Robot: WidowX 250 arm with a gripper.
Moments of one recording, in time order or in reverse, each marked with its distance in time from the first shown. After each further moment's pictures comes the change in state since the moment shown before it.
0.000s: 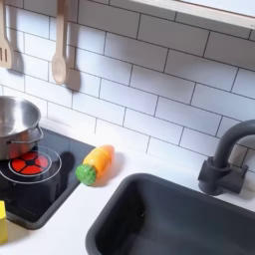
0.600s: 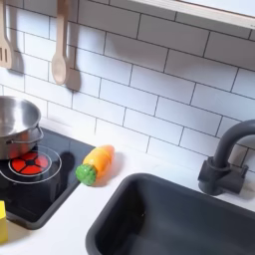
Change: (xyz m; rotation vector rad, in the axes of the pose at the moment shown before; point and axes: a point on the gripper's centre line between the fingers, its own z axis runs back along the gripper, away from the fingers) arm 0.013 -0.001 -0.009 -0.005 -0.014 0.019
